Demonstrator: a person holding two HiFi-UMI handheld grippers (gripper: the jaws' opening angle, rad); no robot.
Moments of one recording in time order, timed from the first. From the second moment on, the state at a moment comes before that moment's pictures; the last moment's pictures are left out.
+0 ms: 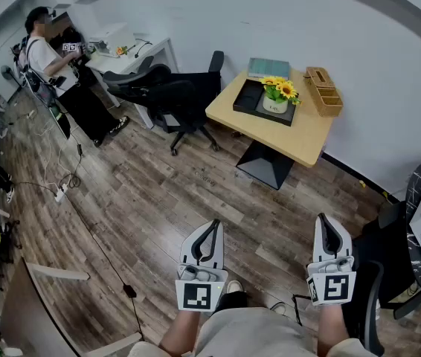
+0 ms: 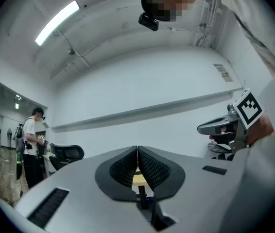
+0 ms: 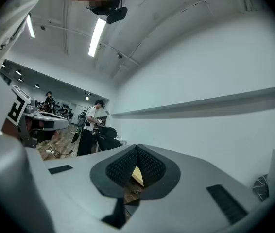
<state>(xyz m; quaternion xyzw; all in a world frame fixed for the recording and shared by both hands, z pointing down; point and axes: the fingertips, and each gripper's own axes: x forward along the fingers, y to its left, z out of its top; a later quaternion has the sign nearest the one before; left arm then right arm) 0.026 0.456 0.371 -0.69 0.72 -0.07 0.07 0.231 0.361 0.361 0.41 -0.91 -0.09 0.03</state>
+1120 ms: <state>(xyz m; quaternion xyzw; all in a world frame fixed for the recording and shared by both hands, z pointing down) 0.090 0.479 0.376 -0.67 0.74 -0.07 0.04 0.281 0.385 0.357 0.37 -0.92 -0.08 0.01</state>
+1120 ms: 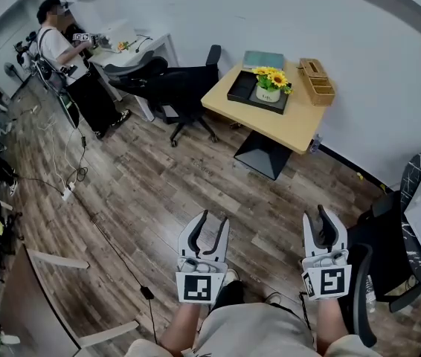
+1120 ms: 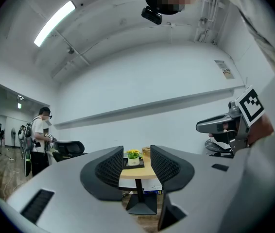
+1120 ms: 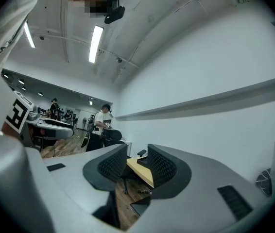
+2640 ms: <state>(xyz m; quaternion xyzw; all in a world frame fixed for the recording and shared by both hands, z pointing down) -0.040 0.373 0.380 -0.69 0.72 -0.06 0.05 0.158 0.281 0.366 0.38 -0.92 -0.09 0.01</state>
